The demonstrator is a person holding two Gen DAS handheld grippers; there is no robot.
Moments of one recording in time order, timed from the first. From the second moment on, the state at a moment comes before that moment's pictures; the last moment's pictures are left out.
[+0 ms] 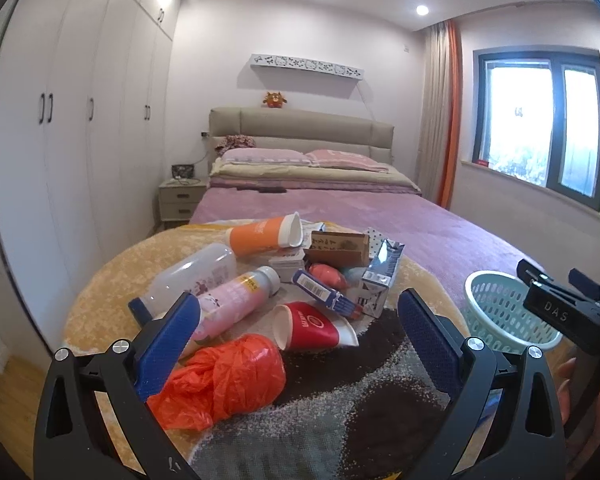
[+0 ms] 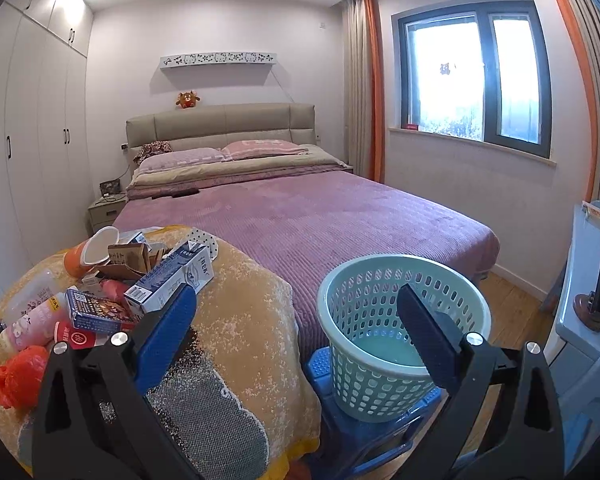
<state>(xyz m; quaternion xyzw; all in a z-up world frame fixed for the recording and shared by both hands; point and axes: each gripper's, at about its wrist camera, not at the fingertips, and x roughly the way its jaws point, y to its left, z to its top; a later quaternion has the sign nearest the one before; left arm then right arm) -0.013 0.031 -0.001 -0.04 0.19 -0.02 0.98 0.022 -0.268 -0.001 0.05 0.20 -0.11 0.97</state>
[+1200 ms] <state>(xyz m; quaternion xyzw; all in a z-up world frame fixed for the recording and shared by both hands) -0.014 0.086 -0.025 -0.04 0.22 0.00 0.98 0.037 -0.226 -0.008 0.03 0.23 -0.05 0.97</state>
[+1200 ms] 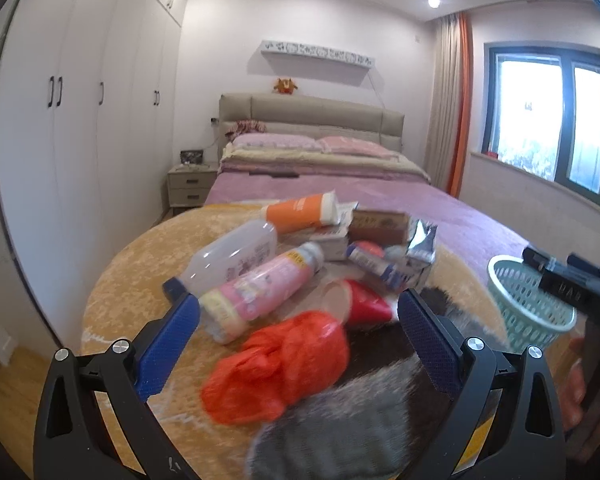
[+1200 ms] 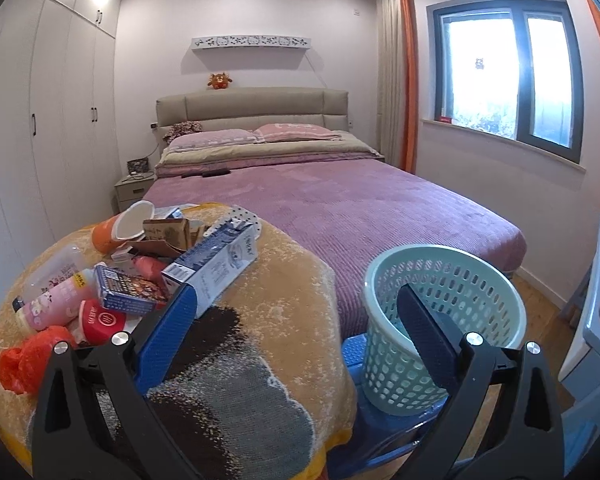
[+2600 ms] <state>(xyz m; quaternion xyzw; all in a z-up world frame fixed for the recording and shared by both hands) 0.040 0.087 -0.072 -0.01 0.35 -0.07 0.93 0.223 -0.167 -0.064 0.12 0.44 0.04 0.89</state>
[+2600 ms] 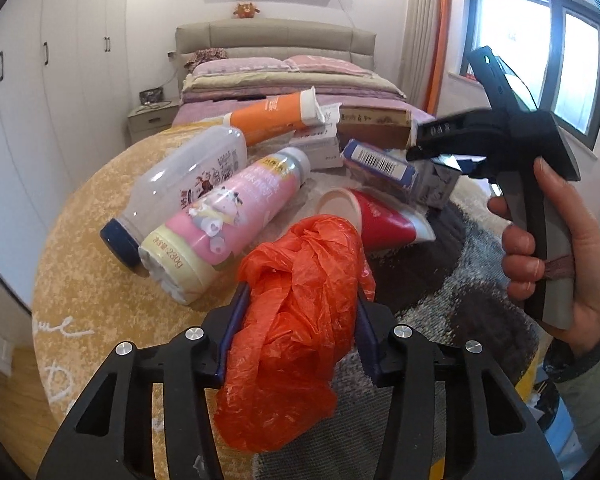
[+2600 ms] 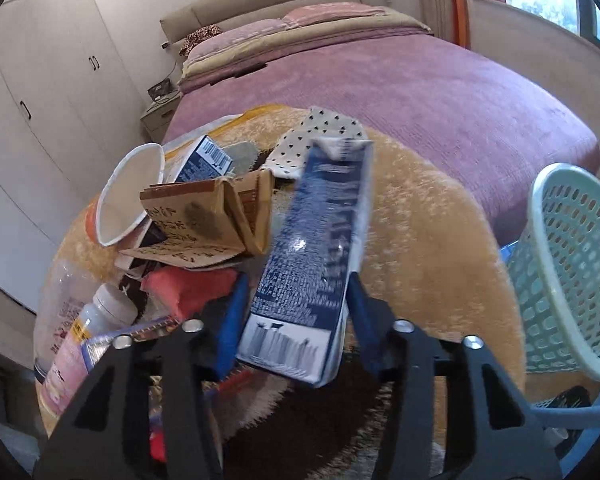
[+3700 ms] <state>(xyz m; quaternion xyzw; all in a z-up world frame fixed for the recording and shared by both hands) 0.167 -0.202 -0.028 0.03 0.34 -0.32 0.88 0.124 -0.459 -0.057 0.26 0.37 -0.11 0.89</state>
